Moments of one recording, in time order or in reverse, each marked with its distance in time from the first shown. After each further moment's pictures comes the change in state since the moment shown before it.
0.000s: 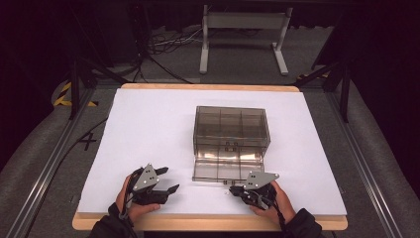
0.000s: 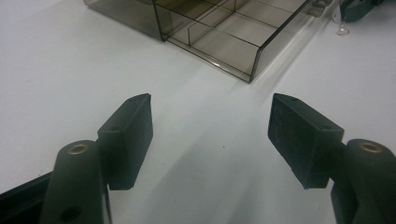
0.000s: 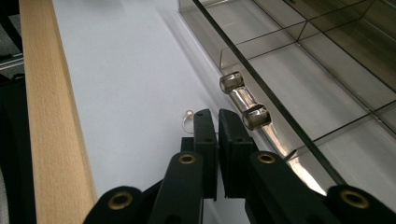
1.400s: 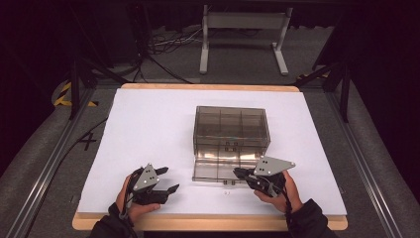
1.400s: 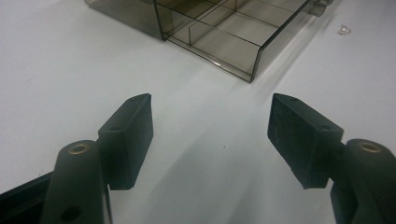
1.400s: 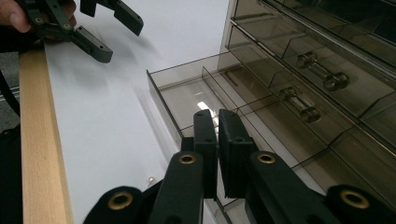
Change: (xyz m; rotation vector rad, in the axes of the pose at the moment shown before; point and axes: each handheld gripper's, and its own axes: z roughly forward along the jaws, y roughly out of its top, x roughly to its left) left arm 0.000 0.000 0.000 0.005 0.005 0.001; right arm -0.017 0.037 -0.036 -0.154 -0.081 -0.023
